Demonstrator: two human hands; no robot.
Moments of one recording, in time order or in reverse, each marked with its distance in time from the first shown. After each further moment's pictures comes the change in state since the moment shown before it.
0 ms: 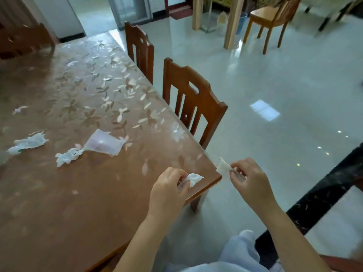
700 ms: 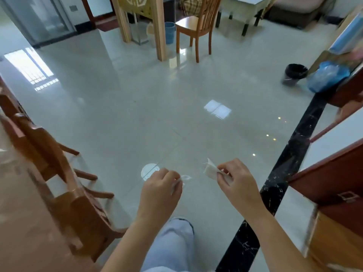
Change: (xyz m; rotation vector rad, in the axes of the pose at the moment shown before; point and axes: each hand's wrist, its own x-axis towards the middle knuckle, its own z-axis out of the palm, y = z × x) left_hand 0.251 0.231 0.270 0.017 -0.071 0.307; right_hand 0.185 0.286 -0.192 -0.111 0.153 0.176
